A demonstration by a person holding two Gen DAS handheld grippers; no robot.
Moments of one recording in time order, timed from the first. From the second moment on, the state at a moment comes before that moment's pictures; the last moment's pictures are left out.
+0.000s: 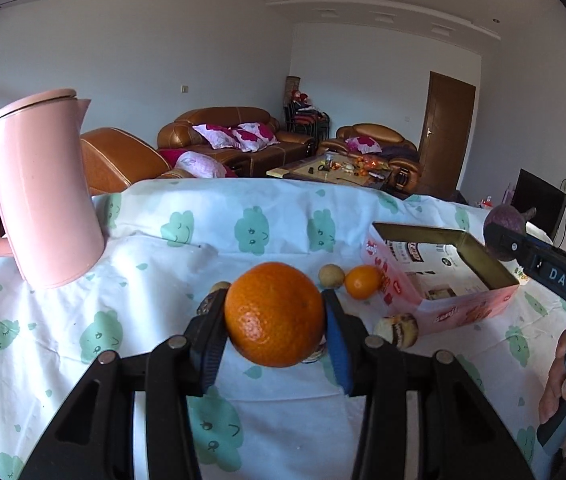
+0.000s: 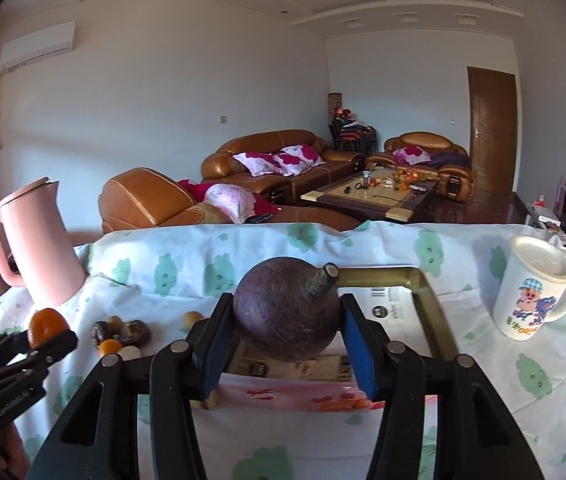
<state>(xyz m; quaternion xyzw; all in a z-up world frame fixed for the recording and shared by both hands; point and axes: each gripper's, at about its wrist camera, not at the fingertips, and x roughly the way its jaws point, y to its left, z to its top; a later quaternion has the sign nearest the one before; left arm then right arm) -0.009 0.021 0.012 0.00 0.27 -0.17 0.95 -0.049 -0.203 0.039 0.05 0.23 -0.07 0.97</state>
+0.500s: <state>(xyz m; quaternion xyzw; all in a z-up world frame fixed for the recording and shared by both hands) 0.016 -0.127 0.025 0.06 0.26 -0.26 0.93 -0.021 -0.284 0.014 0.07 0.29 -0.11 0.95</state>
